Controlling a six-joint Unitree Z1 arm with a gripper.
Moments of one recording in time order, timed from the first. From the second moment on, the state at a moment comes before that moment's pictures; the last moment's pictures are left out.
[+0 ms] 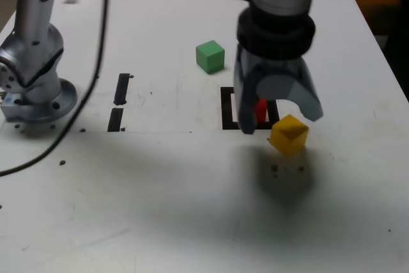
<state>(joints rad) -0.33 2.05 -1.68 1.25 -0.04 -0.33</state>
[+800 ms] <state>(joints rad) -0.28 2.20 -1.71 1.14 -0.11 -0.29</state>
